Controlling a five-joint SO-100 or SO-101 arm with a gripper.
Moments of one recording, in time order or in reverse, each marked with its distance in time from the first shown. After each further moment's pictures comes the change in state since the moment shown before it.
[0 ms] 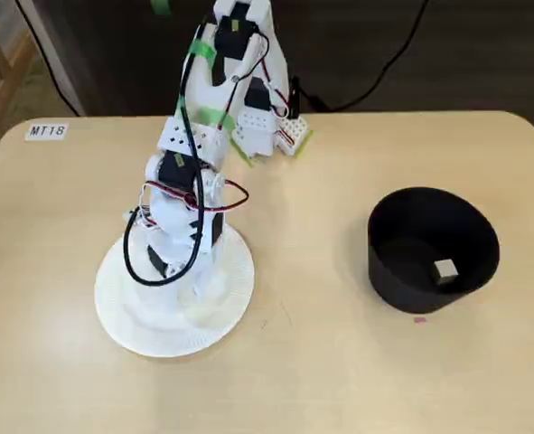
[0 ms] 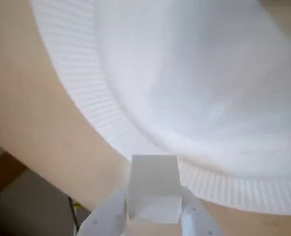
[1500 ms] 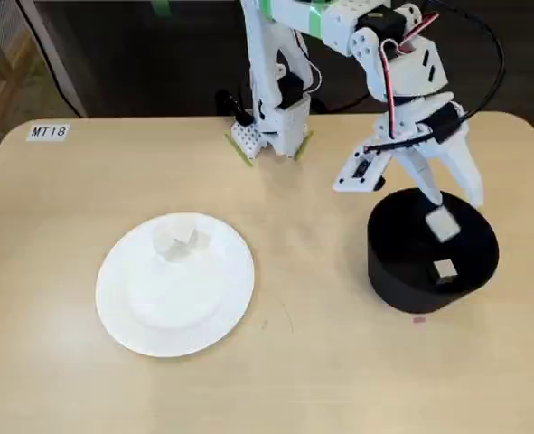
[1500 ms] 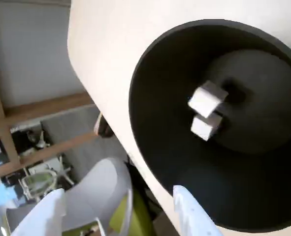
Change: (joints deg) arm -59.4 33.0 15.2 4.0 -29.4
